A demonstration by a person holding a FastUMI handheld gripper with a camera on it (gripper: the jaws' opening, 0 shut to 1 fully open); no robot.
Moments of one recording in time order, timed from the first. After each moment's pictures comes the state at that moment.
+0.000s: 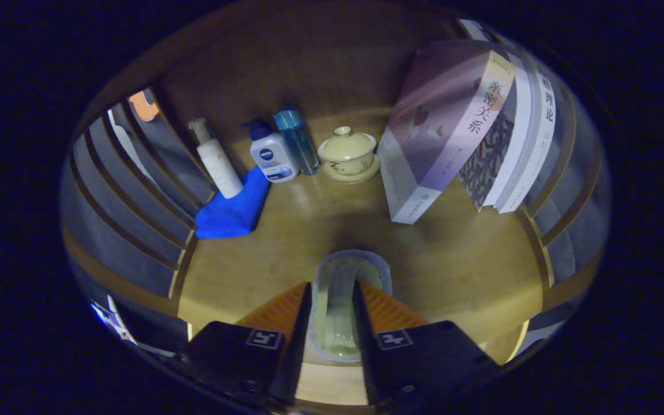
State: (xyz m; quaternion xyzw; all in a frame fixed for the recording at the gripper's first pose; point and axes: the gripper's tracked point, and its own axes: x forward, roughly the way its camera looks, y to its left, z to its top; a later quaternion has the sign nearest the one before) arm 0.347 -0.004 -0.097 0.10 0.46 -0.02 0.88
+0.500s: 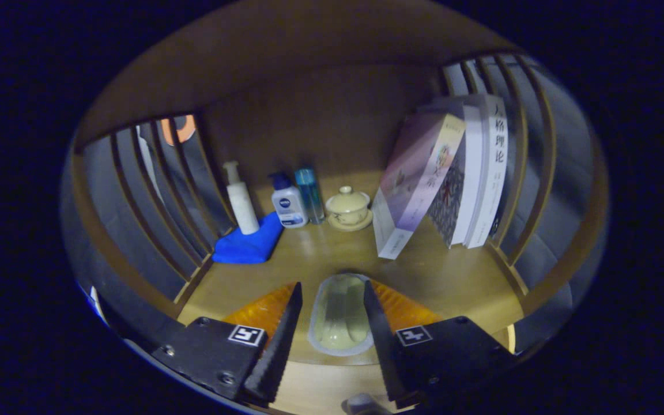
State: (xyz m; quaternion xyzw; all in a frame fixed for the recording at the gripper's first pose) arm 0.312 -0.005 -0.040 0.05 0.29 -0.02 0.96
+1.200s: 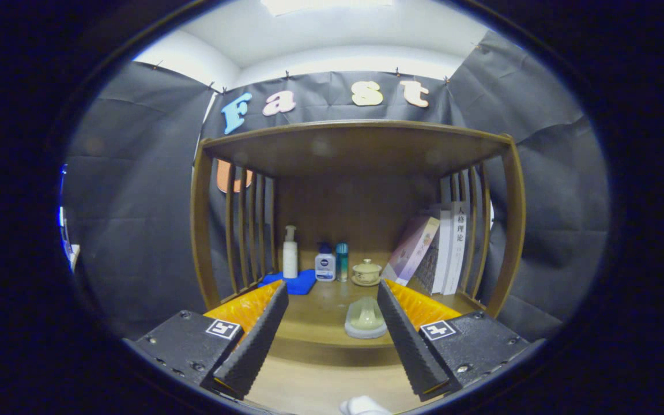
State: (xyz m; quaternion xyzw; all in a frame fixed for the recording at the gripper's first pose) arm 0.165 0.058 0.014 -0.02 0.03 0.01 1.00
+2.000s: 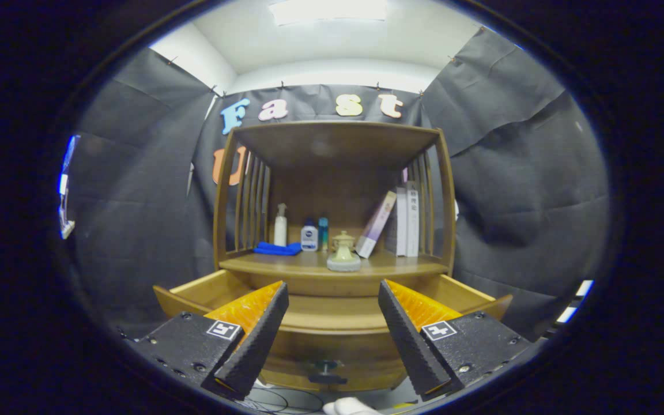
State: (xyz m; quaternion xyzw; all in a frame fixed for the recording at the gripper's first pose) arm 0.021 0.031 -0.113 -0.04 0.02 -0.06 1.00
